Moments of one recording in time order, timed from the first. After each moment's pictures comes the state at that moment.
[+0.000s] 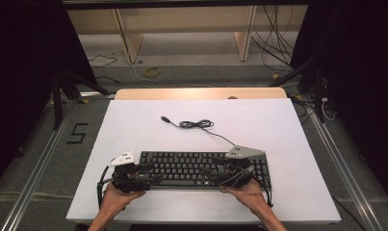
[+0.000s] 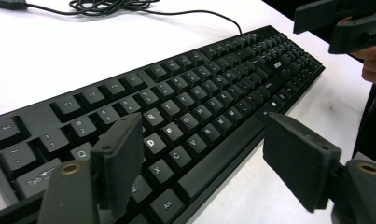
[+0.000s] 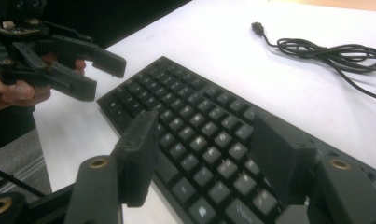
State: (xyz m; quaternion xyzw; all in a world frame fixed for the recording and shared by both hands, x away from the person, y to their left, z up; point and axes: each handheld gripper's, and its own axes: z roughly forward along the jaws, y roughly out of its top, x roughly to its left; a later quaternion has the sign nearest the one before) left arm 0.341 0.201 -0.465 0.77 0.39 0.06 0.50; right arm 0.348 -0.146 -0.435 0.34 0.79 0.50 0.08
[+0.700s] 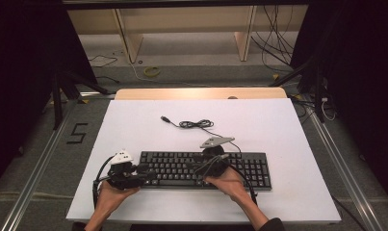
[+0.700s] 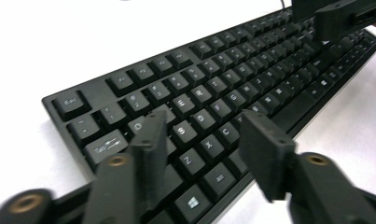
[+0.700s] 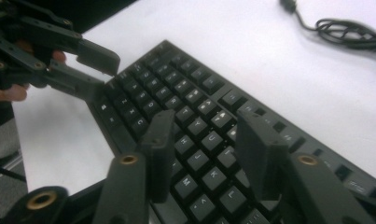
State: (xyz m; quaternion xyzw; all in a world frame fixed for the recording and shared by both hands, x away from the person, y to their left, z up) left arm 0.347 0.214 -0.468 0.79 0.42 0.08 0.45; right arm 0.384 -0.090 -0.444 0.34 0.83 0.44 0.05
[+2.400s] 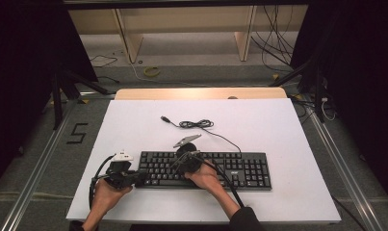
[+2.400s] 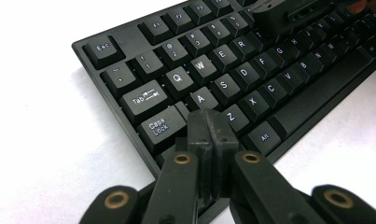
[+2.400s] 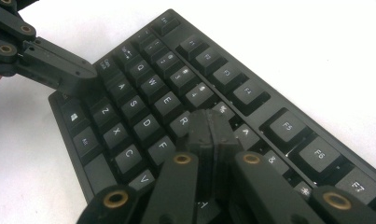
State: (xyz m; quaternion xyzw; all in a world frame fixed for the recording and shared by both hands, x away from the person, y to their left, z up) left arm 0.356 0.223 -0.477 0.81 0.44 0.07 0.37; right arm 0.412 -0.023 -0.474 0.33 0.87 0.37 0.03
